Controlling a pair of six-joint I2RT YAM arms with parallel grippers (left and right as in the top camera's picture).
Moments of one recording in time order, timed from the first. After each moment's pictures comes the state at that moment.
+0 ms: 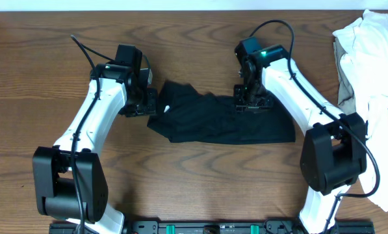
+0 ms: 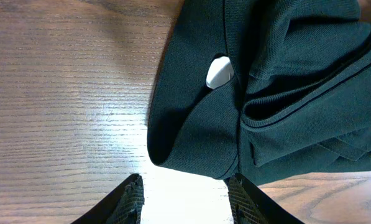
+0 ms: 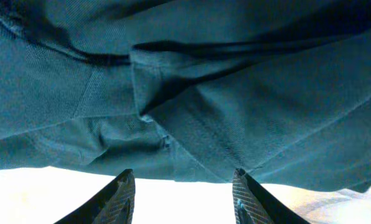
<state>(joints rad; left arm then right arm) -0.14 1.74 1.31 -1.00 0.18 -0.18 0.37 2.00 1.62 -1.22 -0.07 0.39</state>
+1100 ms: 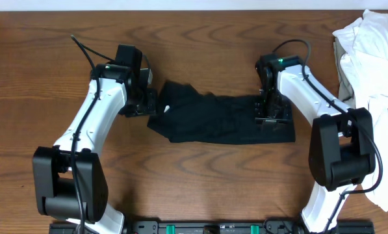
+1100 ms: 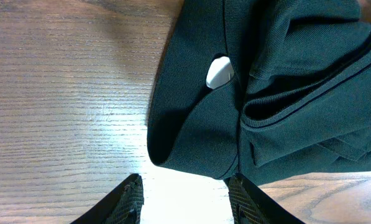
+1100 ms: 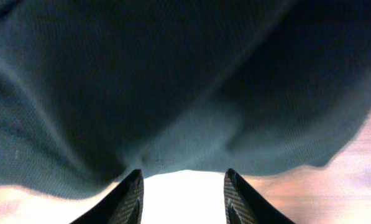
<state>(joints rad) -0.14 1.74 1.31 -1.00 0.18 -0.18 0.25 2.00 1.42 -1.21 -0.03 0.35</state>
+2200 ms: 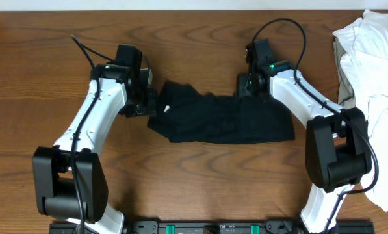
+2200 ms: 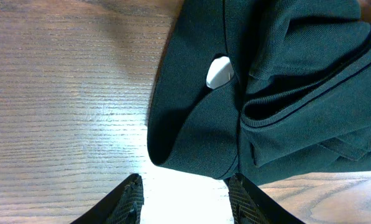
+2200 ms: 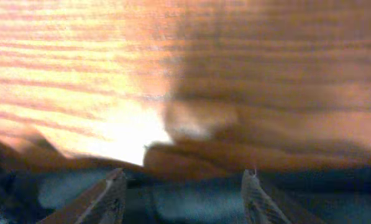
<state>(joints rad) -0.14 1.74 1.31 -1.00 0.18 -0.18 0.30 2.00 1.40 -0.58 -0.02 0.35</state>
